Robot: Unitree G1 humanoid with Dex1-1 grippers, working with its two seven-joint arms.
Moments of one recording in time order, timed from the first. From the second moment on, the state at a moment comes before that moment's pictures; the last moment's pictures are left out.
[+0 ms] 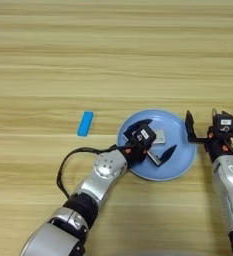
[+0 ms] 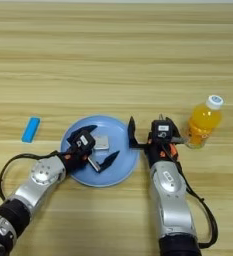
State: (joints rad) left arm -0.37 -0.05 -0.31 0.86 0.09 -0.42 -0.42; right arm -0.03 -0.02 -0.08 0.15 0.04 -0.10 0.05
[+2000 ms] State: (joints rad) left arm -0.36 -0.06 -0.24 0.81 0.10 -0.36 -0.44; right arm -0.03 -0.02 -0.08 0.15 0.05 -0.10 0.05
